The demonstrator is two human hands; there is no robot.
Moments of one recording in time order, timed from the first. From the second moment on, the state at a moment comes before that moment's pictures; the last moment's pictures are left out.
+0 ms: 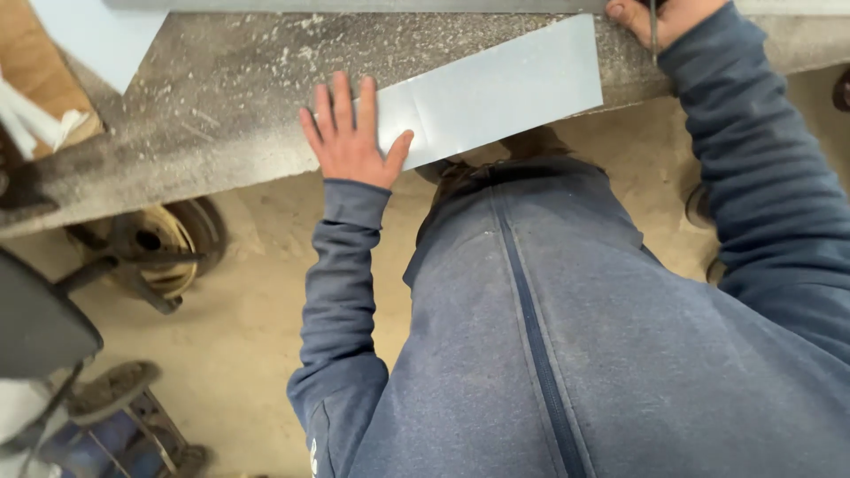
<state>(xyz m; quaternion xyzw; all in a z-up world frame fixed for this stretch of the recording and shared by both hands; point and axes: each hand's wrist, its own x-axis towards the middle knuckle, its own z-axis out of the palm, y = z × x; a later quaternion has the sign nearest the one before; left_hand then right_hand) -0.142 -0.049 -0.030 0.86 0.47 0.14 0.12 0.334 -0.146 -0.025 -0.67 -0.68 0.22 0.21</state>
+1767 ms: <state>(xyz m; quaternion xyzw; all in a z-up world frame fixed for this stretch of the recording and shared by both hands) -0.045 -0.017 -0.037 0.83 0.51 0.20 0.11 0.566 -0.288 0.014 -0.68 -0.73 -0.06 0.10</state>
